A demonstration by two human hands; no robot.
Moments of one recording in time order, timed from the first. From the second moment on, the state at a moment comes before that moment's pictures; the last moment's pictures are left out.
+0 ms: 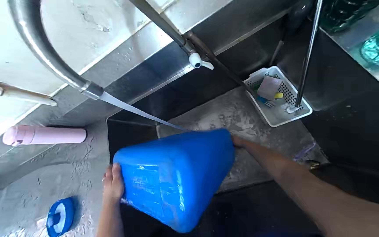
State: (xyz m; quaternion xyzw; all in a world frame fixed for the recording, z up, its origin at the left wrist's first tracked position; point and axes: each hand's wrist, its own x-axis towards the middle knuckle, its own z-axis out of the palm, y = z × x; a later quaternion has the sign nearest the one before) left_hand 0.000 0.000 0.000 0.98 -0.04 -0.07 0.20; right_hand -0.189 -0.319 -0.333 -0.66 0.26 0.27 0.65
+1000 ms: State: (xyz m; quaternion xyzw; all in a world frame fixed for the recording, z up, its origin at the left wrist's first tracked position) left_hand 0.061 -0.162 0.000 0.91 -0.38 -0.11 0.12; right_hand -0.038 -0.320 -0.113 -0.61 -0.01 0.15 0.78
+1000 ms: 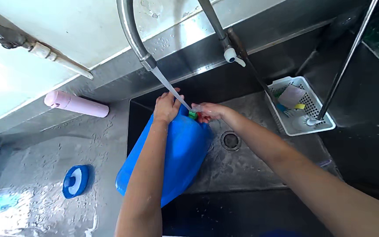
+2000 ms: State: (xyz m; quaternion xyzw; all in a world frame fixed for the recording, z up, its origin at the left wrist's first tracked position) left_hand 0.018 -0.196 0.002 0.86 -0.49 -0.14 0.04; right_hand -0.073 -0.316 -0.066 -0.65 0.17 0.31 0.67
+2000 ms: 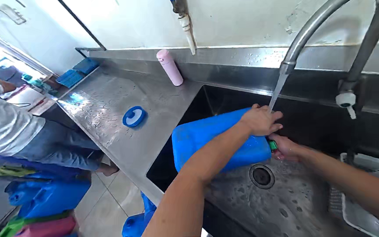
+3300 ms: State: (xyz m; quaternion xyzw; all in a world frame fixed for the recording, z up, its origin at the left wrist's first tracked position) left_hand -0.025 -0.201 0.025 0.92 -0.33 -0.18 0.10; right_hand -0.048 -0.415 0.014 -0.66 0.36 -0.13 0.65
